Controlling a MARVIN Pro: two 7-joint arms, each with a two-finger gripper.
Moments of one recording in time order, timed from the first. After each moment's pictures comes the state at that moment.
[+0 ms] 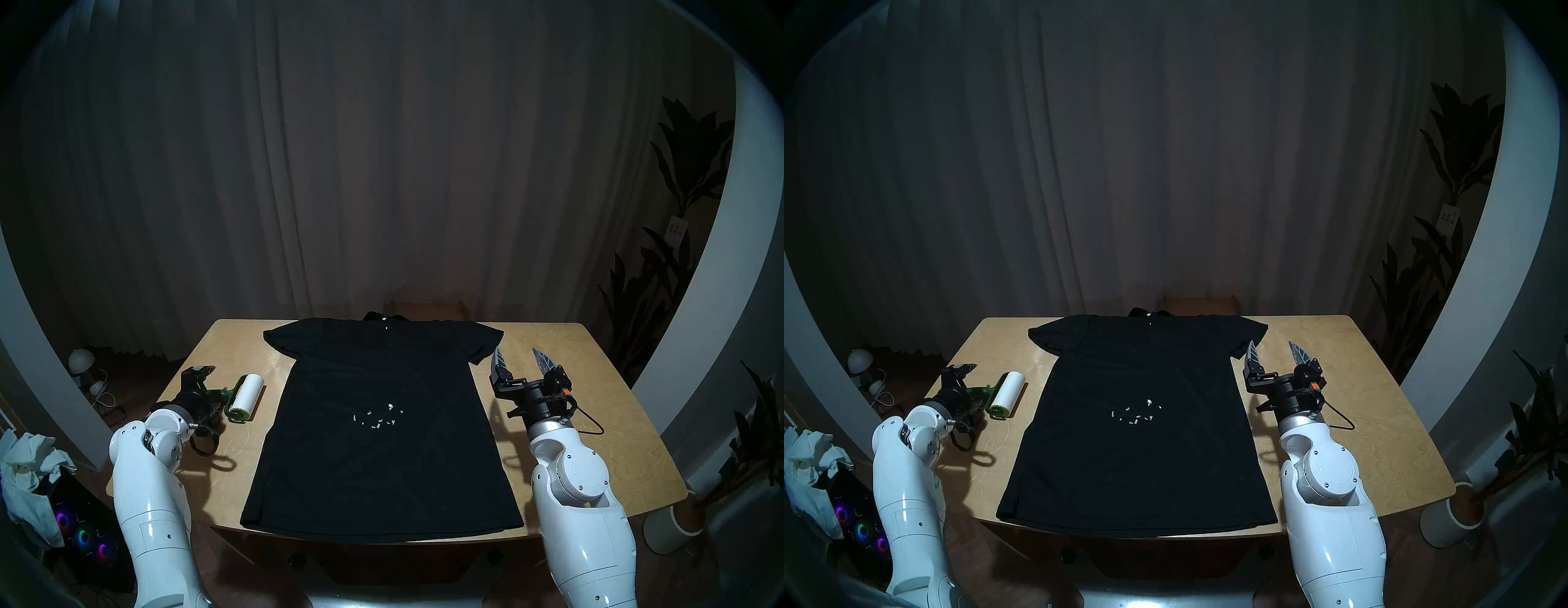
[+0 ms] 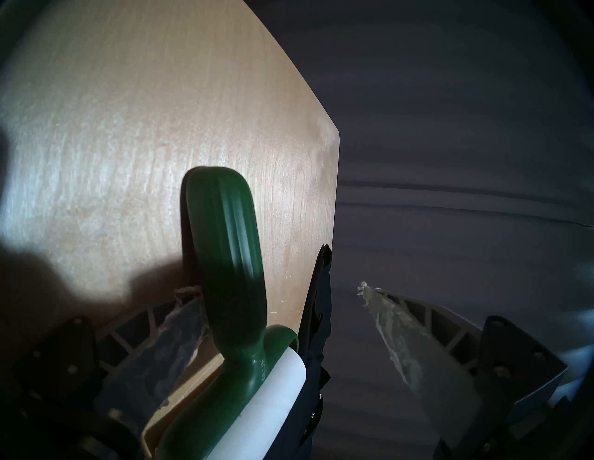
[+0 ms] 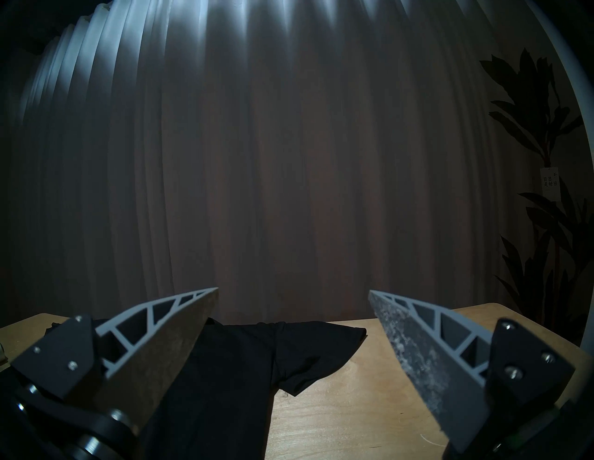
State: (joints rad) left arm 1.48 -1.46 -2.17 -1.41 -1.61 0.55 0.38; right arm -1.78 -1.52 1.67 -1.70 0.19 -0.21 0.16
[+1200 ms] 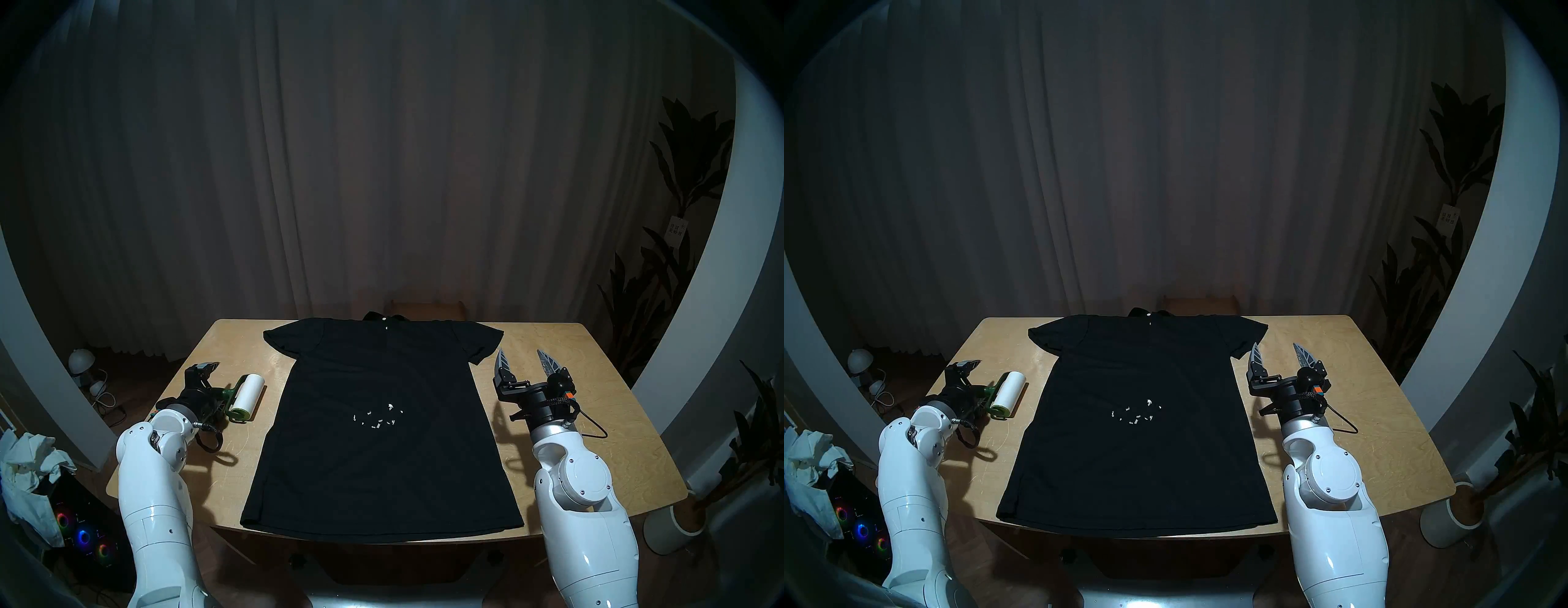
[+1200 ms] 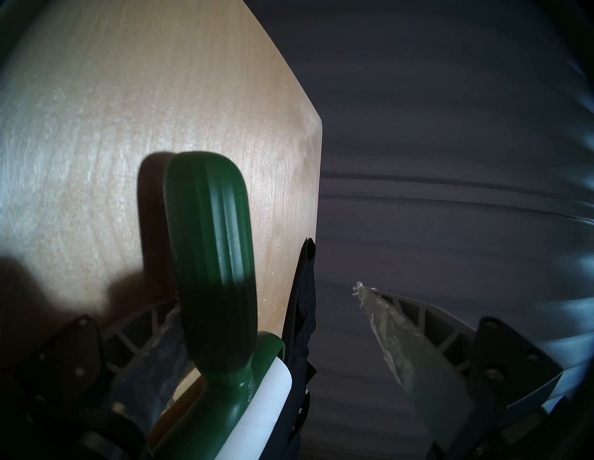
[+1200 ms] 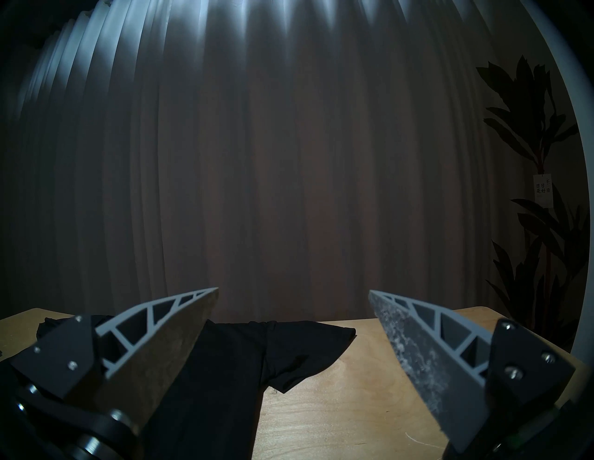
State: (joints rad) left arm 1.46 -1.44 -2.15 -1.32 -1.59 0.57 0.23; right arm -1.80 -1.52 1.68 -1.72 0.16 -0.22 0.16
